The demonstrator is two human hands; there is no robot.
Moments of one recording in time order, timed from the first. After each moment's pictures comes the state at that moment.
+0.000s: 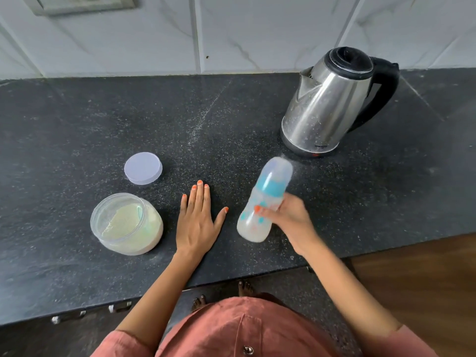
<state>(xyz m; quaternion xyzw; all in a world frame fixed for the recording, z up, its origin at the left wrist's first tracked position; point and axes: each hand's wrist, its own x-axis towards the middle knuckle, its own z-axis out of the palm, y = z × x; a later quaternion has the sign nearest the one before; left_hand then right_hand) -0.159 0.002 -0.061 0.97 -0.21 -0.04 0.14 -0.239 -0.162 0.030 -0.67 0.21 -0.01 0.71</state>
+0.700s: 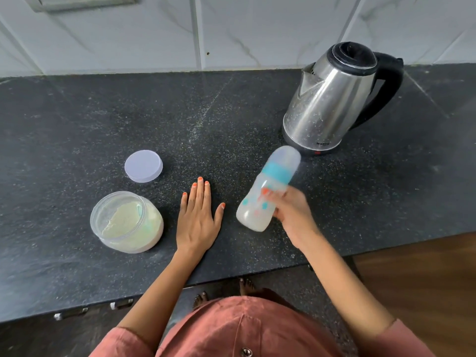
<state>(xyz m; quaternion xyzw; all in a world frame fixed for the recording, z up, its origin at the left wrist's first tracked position) -0.158 0.002 -0.067 0.97 -0.21 -0.01 0.14 -0.229 -0.161 0.036 -0.57 0.24 -0.04 0.79</state>
